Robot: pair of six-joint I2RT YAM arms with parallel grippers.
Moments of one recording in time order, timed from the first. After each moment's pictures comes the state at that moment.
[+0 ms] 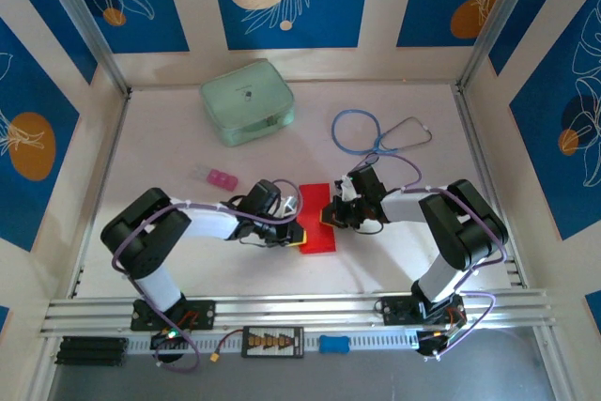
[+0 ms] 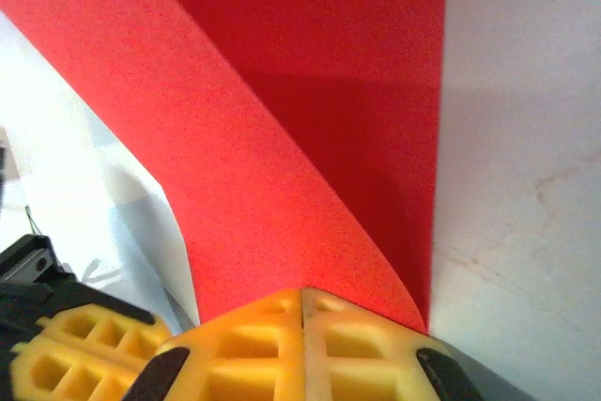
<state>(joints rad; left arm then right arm) -0.78 1.68 0.66 0.14 0.64 -0.87 0.47 1.65 0.61 0.00 -0.61 0.70</state>
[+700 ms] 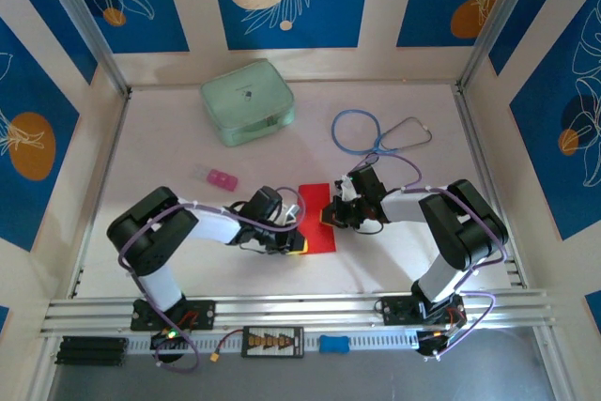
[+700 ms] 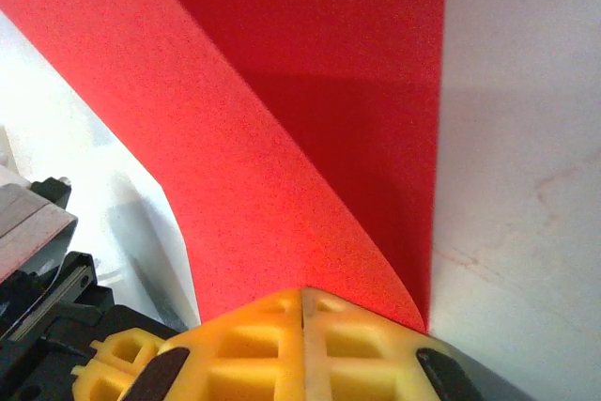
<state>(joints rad) -0.81 1.71 0.62 0.16 0.69 -0.83 0.47 1.65 0.61 0.00 -0.61 0.70</state>
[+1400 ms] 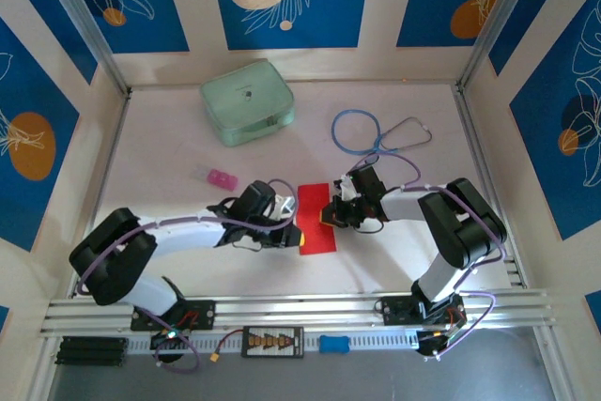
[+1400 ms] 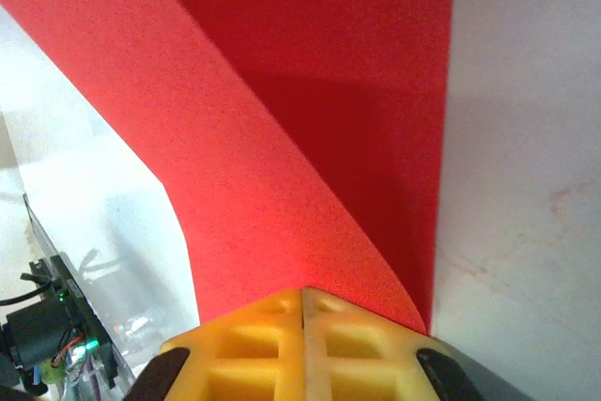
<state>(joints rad) -0.80 1.47 0.65 -0.01 0.60 -0.78 0.46 1.66 0.63 -0.02 -0.64 0.65</state>
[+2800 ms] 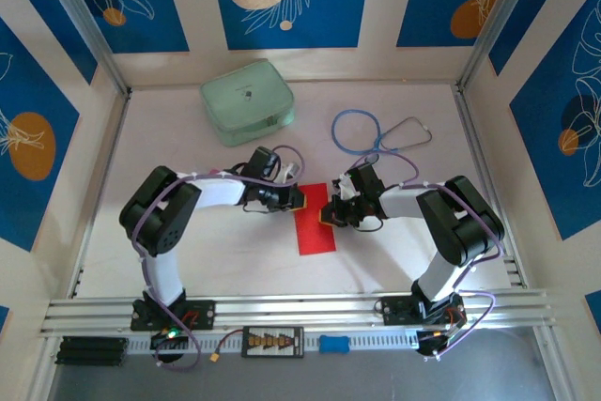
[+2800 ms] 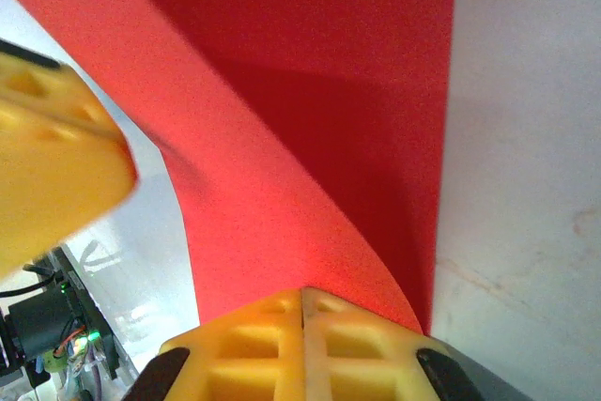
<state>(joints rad) -0.60 1.86 0.98 -0.05 0.66 -0.63 0.46 1.68 0.65 -0.04 -0.65 0.64</state>
